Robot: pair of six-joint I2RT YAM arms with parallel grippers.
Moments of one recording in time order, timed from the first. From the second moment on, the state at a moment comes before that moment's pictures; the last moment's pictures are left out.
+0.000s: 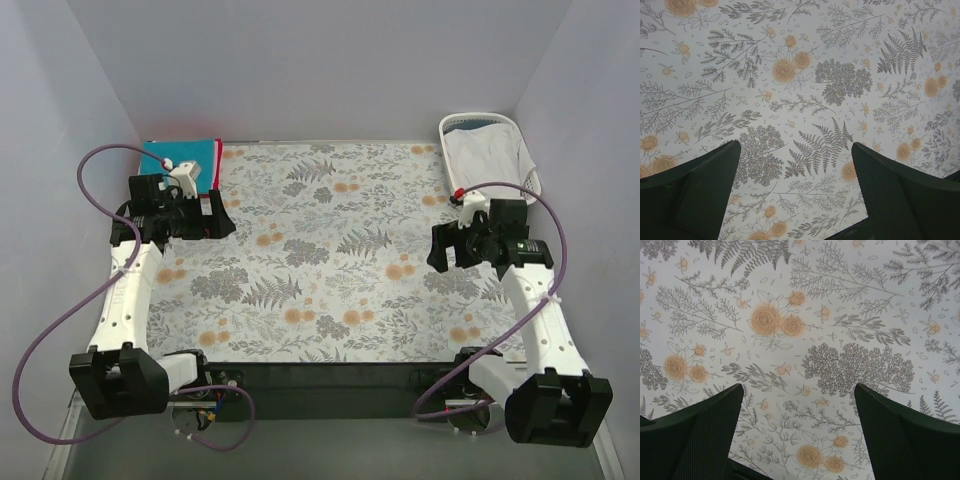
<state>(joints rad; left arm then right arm) 0.09 1.18 1.11 -0.72 0.48 -0.02 -0.03 0.98 0.86 -0.75 -0.40 -0.24</state>
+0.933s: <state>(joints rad) 0.09 1.25 1.27 -0.71 0.47 -0.05 -0.19 2.33 2.24 -0.73 -0.25 -0.29</state>
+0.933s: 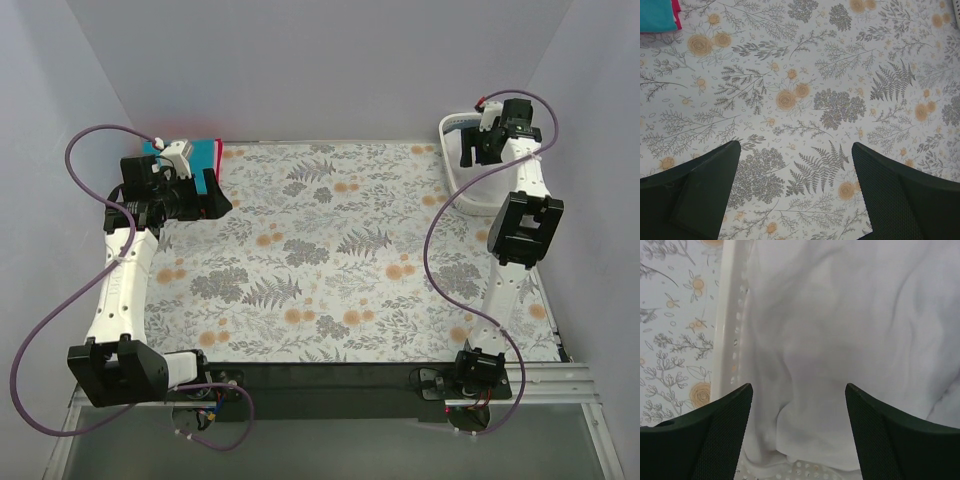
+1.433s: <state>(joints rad) 0.09 1.25 1.27 -0.71 0.46 -0.05 -0.18 2.40 2.18 -0.66 -0.20 -0.32</state>
